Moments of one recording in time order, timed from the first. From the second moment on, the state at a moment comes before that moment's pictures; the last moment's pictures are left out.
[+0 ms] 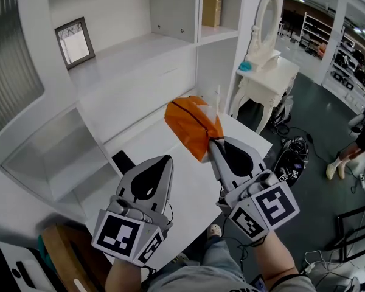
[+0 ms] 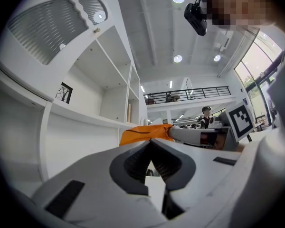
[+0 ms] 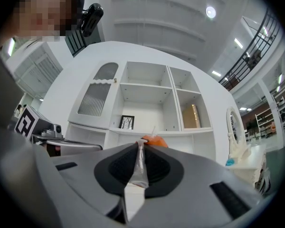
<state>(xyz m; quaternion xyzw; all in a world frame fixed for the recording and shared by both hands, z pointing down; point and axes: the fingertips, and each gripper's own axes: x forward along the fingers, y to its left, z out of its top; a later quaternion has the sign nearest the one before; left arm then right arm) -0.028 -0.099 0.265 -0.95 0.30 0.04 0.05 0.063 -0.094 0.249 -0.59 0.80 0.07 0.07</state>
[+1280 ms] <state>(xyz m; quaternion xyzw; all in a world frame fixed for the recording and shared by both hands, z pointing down) -0.036 -0.118 0.272 -0.95 0.30 0.05 0.04 0.052 -0.105 0.259 -0.60 0.80 0.07 0.06</state>
